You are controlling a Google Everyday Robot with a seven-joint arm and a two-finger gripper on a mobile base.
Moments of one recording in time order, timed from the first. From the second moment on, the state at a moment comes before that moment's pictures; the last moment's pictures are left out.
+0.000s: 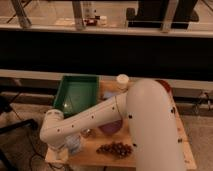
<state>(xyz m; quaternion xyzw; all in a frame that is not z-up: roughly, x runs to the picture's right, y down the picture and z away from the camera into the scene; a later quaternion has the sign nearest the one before) -0.252 0.313 0.754 -0.31 -0.21 -0.32 0.87</state>
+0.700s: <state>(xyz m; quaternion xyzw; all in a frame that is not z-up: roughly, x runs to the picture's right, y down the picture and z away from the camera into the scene) -0.250 0.297 0.735 -0.28 -0.22 -0.32 0.88</state>
